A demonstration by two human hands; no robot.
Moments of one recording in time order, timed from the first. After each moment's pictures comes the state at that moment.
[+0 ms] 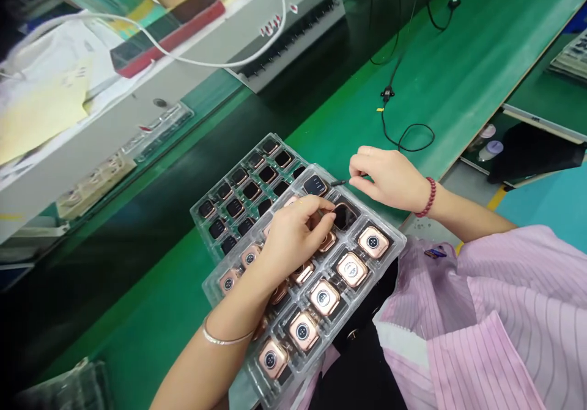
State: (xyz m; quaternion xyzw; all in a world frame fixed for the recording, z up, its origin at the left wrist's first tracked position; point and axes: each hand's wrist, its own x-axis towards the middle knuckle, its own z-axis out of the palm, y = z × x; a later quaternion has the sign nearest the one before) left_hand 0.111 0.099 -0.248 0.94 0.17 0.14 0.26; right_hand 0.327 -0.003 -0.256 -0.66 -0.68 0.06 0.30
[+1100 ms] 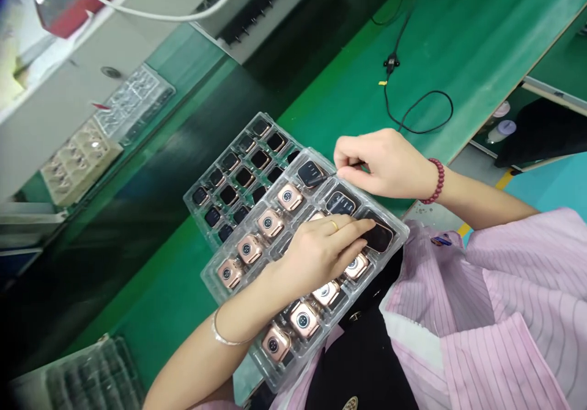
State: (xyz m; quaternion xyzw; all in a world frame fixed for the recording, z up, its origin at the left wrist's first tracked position) left_hand 0.111 0.063 -0.255 0.97 -0.02 0.10 0.22; right_hand 0.326 0.006 -0.246 -0.61 -0.71 0.12 0.33
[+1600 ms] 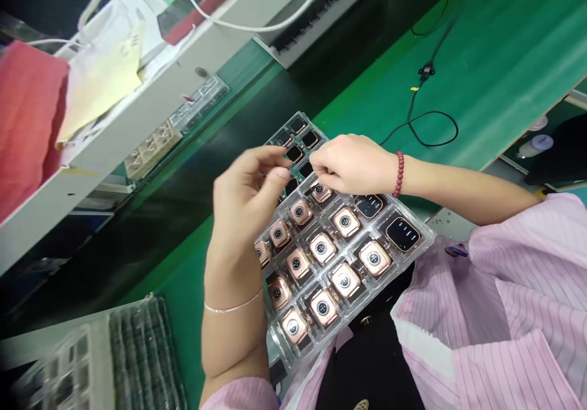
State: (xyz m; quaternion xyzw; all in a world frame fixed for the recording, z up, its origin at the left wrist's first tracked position) left_hand 0.069 0.147 -0.220 0.88 0.34 0.26 0.22; right_hand 0.276 0.073 -0.237 -0.55 -0.79 0.13 0.22
